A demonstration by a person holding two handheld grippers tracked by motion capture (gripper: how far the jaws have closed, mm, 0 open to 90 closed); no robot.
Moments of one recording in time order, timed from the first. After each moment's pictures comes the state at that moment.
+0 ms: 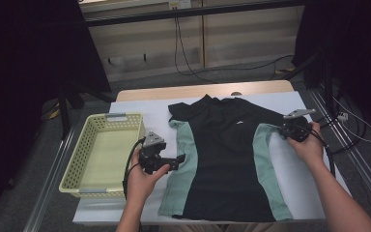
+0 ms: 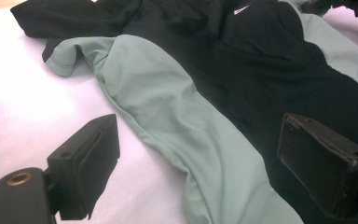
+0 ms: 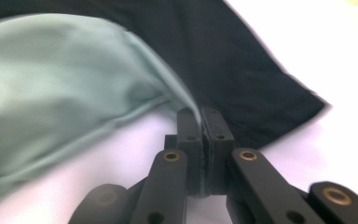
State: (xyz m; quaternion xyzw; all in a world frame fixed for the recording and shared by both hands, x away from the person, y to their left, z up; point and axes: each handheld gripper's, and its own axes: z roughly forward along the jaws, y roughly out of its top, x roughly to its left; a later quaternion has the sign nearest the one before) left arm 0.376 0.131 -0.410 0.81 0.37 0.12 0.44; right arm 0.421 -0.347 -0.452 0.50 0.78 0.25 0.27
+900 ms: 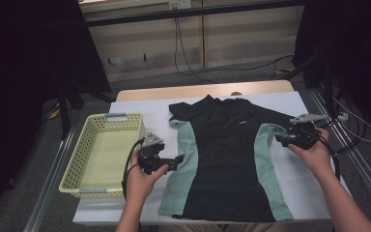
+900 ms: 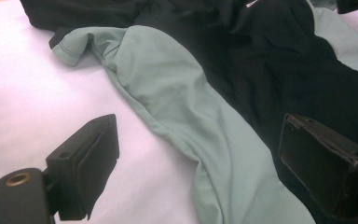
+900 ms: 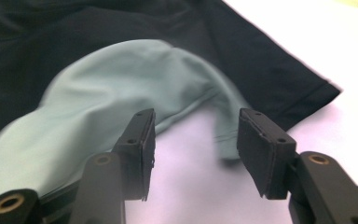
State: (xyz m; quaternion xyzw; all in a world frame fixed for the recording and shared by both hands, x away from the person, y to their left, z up) left arm 0.377 0.135 -0.413 0.81 0.38 0.12 0.44; right arm 0.383 -0.338 -0.434 0.52 0.76 0.32 0.24
